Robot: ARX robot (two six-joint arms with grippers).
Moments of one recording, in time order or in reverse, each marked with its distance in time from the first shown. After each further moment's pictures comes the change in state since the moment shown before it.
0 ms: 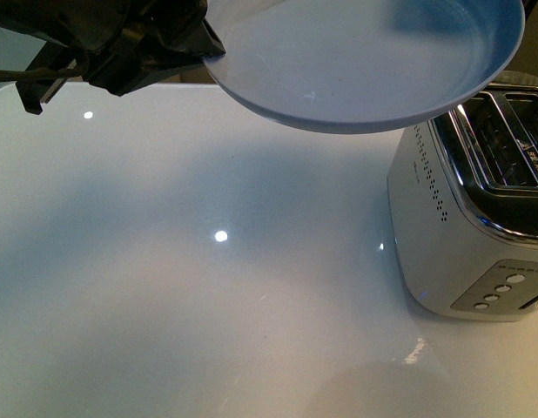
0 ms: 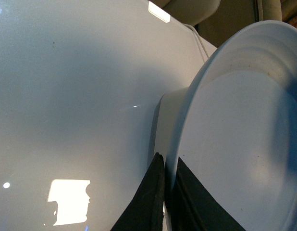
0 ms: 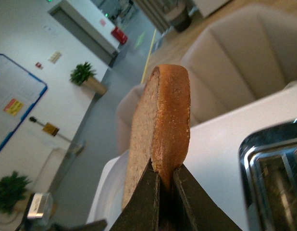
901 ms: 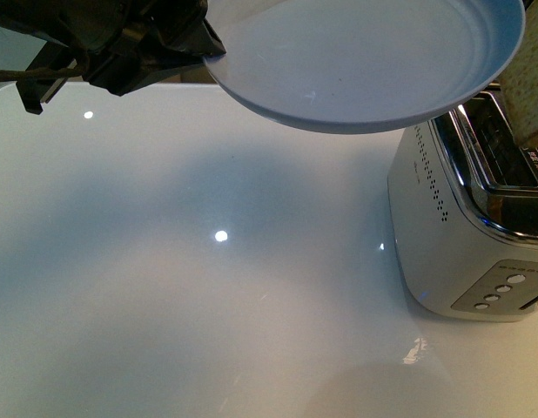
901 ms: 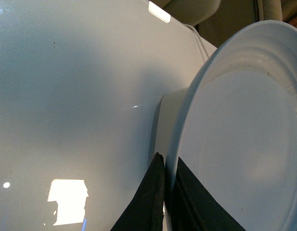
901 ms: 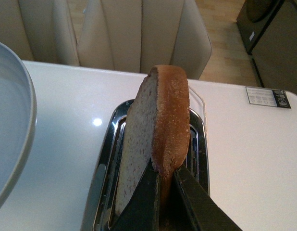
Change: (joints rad) left arm 0.000 0.000 0.000 0.000 0.000 0.000; right arm 0.101 0.209 0.070 -0.196 0.357 -0.718
